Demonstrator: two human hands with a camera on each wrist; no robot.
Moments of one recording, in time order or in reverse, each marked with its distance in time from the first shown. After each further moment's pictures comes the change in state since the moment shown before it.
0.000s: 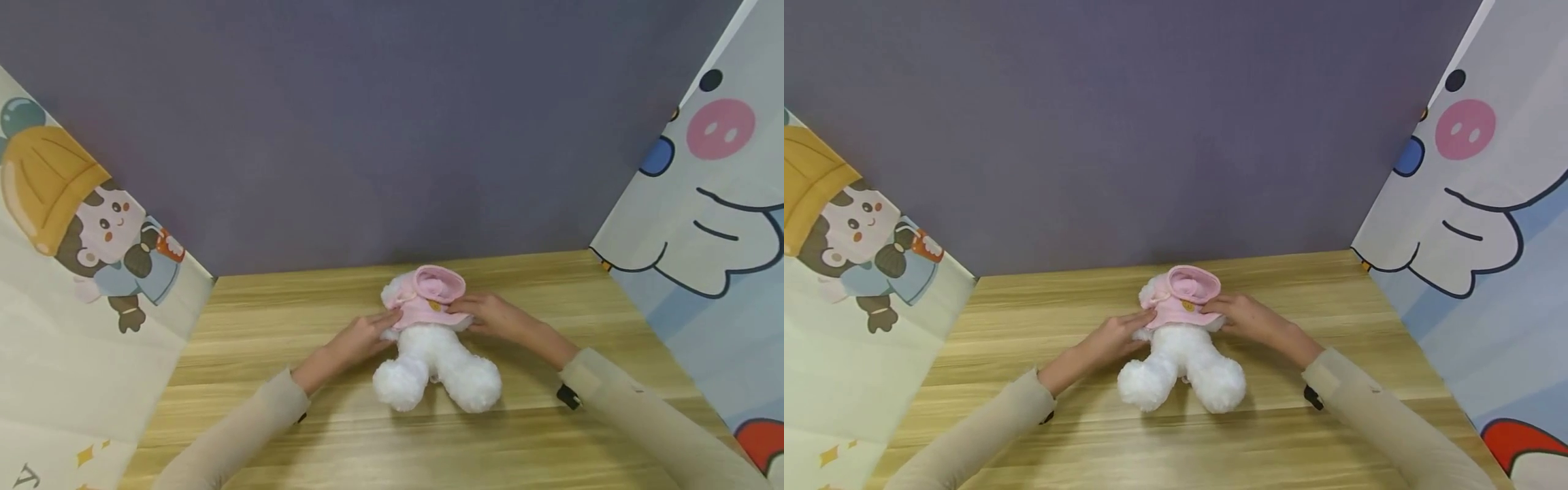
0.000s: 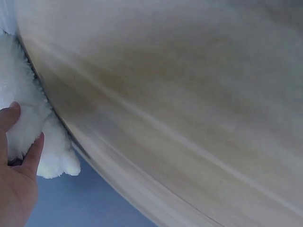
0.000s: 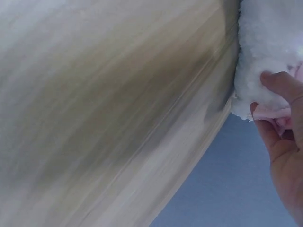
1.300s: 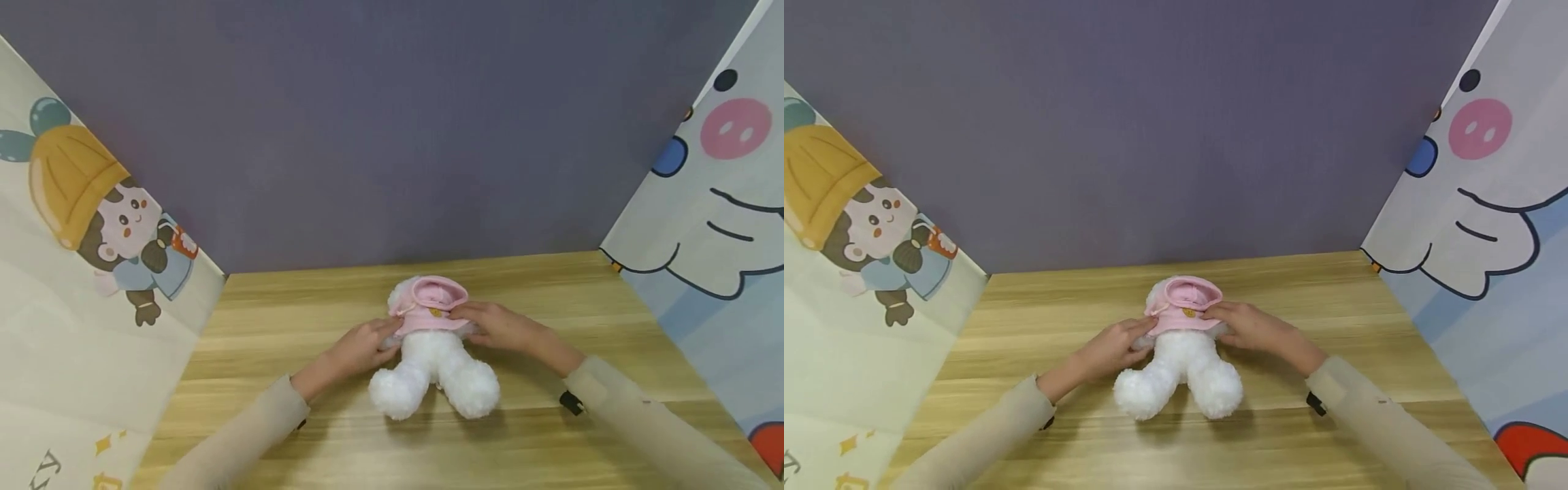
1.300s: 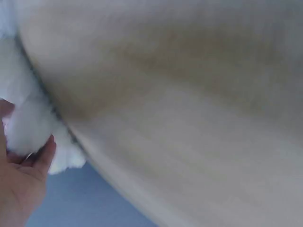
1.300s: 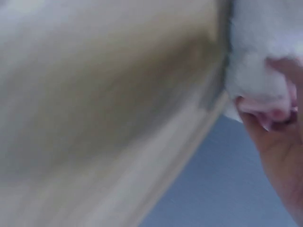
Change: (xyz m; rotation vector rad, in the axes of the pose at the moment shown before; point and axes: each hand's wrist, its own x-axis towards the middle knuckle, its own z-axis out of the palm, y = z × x) left_hand -0.016 0.017 -0.008 0.076 -0.059 -0.074; right_hand 0.005 -0.021 0.003 0.064 -0.079 0.014
